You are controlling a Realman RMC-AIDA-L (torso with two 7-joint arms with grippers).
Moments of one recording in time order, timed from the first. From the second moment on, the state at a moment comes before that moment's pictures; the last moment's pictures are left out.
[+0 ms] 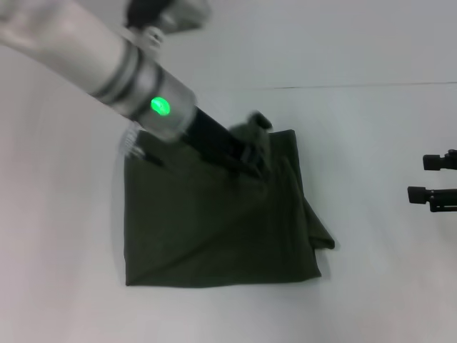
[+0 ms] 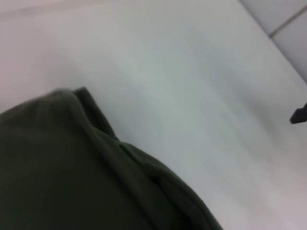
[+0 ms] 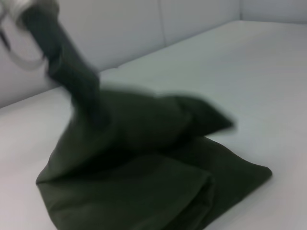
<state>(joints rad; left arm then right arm) -1.15 -2.10 0.84 0.61 2.54 1.43 -2.52 0.52 1.86 -0.53 -0.63 -2.14 -1.61 1.42</state>
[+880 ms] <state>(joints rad) -0.69 -2.13 0.75 0.70 1.80 1.55 -1.65 0.55 1.88 -0.48 -0.66 -2.02 -1.59 1.48</state>
